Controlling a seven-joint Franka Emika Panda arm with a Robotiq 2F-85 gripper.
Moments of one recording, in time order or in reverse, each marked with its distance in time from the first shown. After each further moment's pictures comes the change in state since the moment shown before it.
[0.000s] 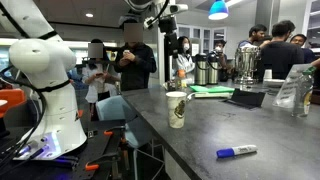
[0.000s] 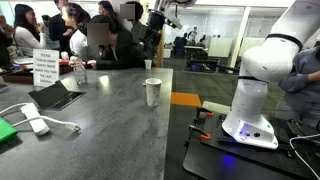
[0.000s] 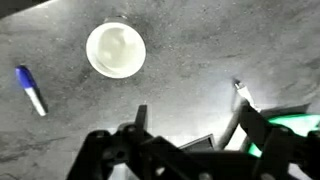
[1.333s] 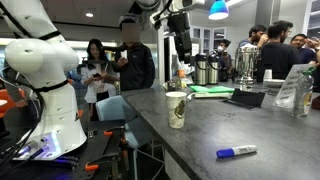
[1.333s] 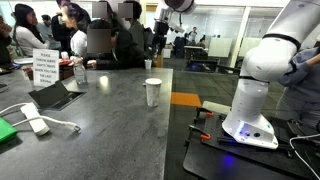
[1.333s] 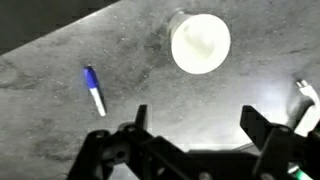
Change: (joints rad) arm -0.134 0.094 -0.106 0.030 -0.102 -0.001 -0.131
